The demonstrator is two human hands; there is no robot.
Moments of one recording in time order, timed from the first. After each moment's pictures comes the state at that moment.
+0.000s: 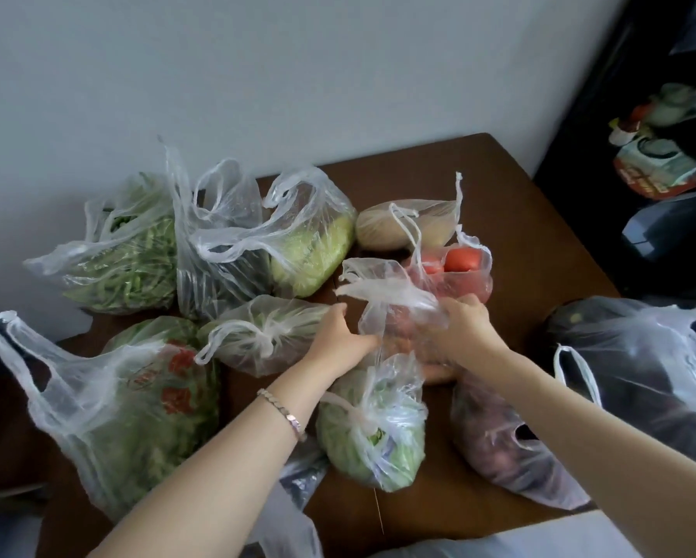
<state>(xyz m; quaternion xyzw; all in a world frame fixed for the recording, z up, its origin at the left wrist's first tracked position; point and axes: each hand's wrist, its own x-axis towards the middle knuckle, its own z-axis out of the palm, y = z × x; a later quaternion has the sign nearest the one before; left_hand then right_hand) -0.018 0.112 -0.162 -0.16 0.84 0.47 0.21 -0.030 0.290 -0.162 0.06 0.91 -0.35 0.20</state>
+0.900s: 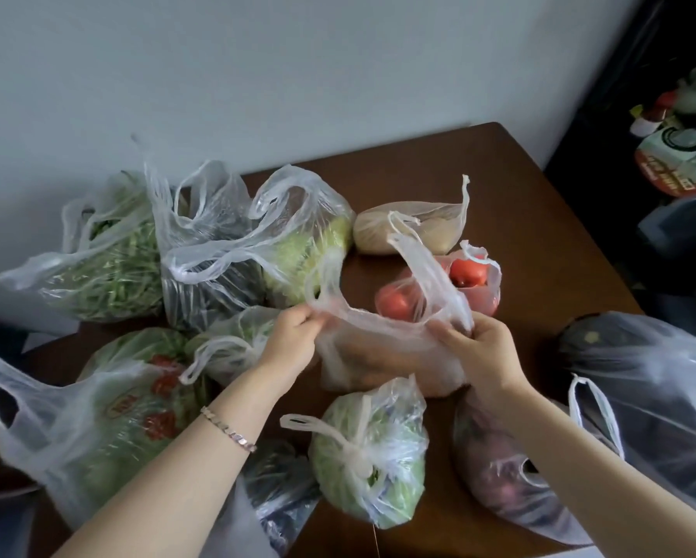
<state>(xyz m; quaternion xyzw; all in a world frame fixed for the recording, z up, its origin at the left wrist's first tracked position) -0.045 0.075 -0.166 -0.17 0.79 0.58 0.09 -0.027 0.294 -0.161 0.15 0.72 -0.67 0.05</state>
